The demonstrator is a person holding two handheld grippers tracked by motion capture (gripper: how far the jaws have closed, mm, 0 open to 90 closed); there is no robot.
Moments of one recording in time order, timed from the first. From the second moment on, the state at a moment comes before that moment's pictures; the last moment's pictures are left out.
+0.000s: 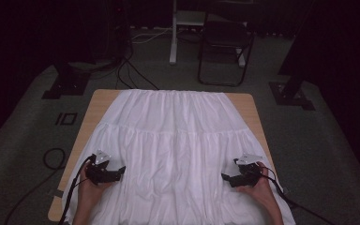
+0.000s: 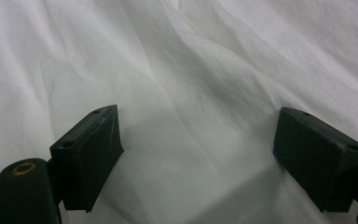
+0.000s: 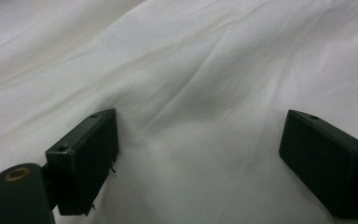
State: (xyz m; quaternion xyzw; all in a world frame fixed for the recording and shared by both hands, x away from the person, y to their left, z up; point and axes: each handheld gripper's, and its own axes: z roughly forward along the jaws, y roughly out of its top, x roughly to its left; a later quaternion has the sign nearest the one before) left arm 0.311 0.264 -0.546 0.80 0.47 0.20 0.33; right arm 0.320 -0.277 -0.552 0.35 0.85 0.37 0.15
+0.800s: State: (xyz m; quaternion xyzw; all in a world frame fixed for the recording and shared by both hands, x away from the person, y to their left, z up) left arm 0.299 0.296 -0.526 0.76 0.51 0.27 0.31; right arm 0.322 -0.278 -0.552 0.34 0.85 0.37 0.14
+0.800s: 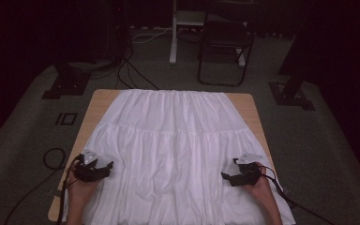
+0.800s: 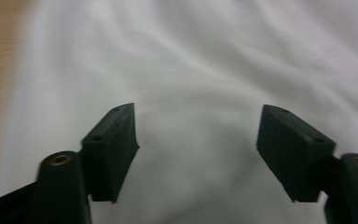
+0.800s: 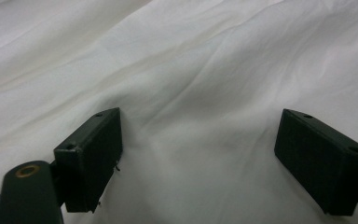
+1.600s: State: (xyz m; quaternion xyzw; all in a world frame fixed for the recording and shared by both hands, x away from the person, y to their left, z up) left arm 0.282 0.286 -0.541 0.78 0.51 0.20 0.29; right arm 0.321 -0.278 -0.552 0.34 0.85 0.37 0.15
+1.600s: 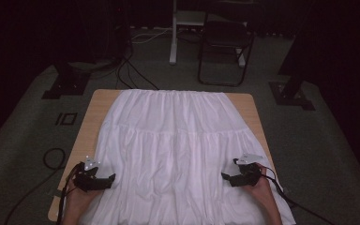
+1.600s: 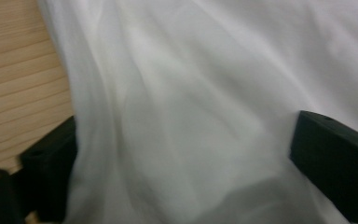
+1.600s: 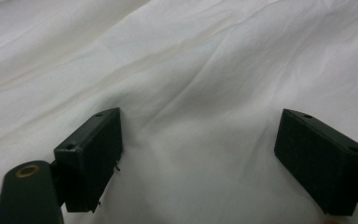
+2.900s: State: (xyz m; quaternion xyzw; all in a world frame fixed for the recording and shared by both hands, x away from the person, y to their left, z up) left arm 0.298 0.407 -0.481 0.60 0.66 0.36 0.28; right arm 0.302 -0.353 -0.544 0.51 0.77 0.31 0.23
